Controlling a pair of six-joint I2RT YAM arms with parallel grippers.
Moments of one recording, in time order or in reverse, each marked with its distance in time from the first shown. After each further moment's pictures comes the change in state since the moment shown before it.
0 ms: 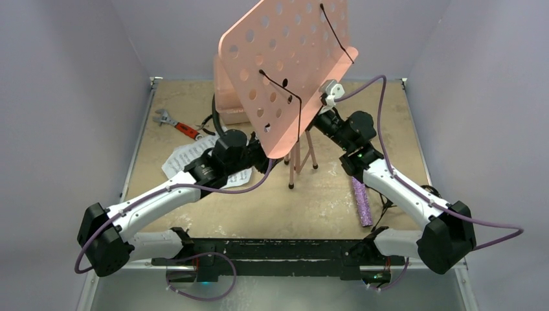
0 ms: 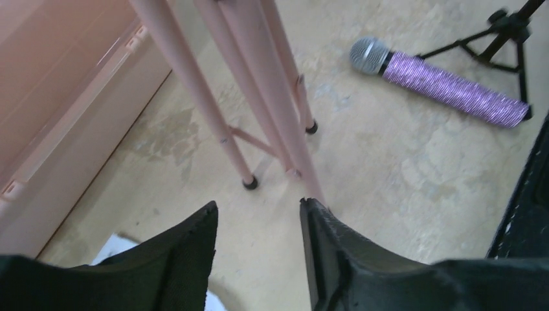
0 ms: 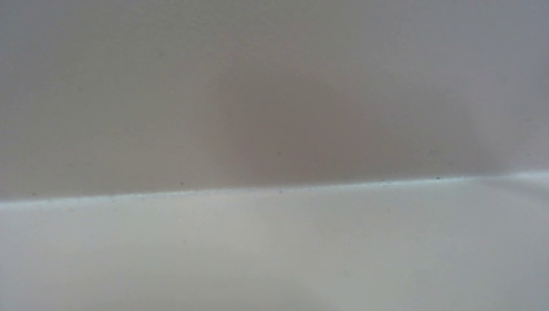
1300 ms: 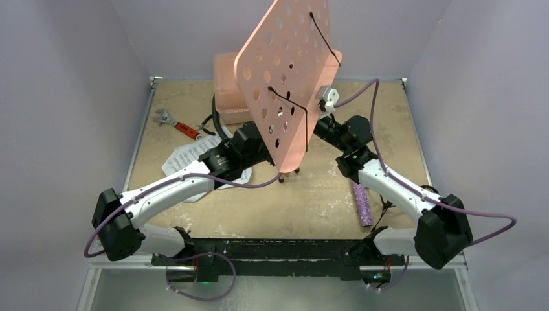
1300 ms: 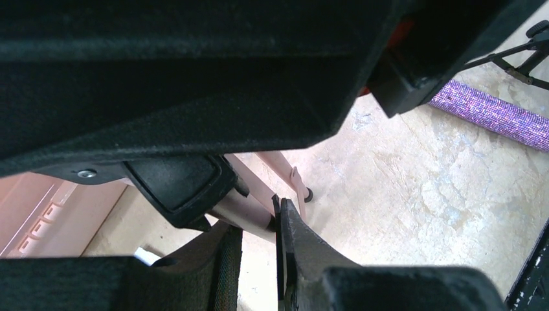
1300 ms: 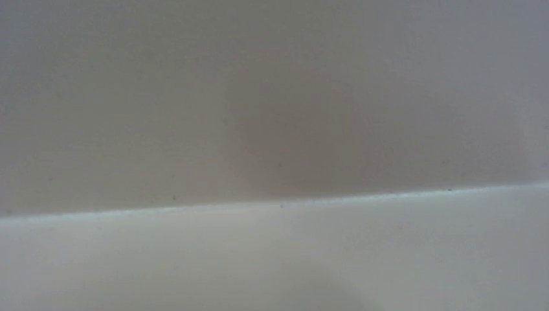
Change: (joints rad) left arm -0.088 0.148 0.182 -0.043 -0.143 0.052; right arm 0.002 0.043 -0.050 0.160 -0.161 0.092
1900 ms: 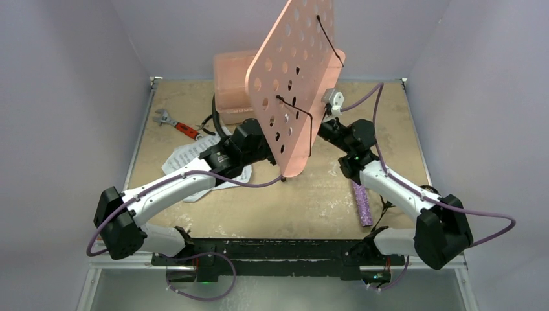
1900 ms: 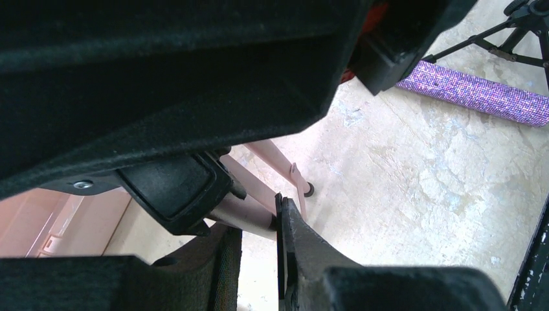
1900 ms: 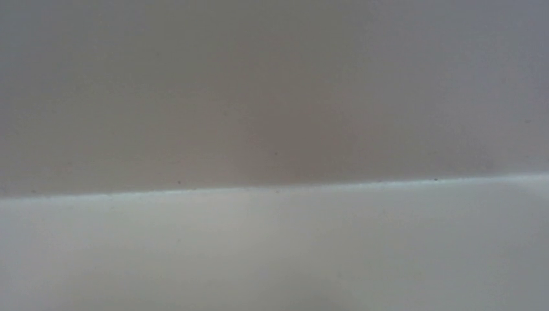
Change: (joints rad) left arm 0.021 0.018 0.015 0.002 0.117 0.080; right arm -0.023 0.000 -0.047 0.096 -0.061 0.019
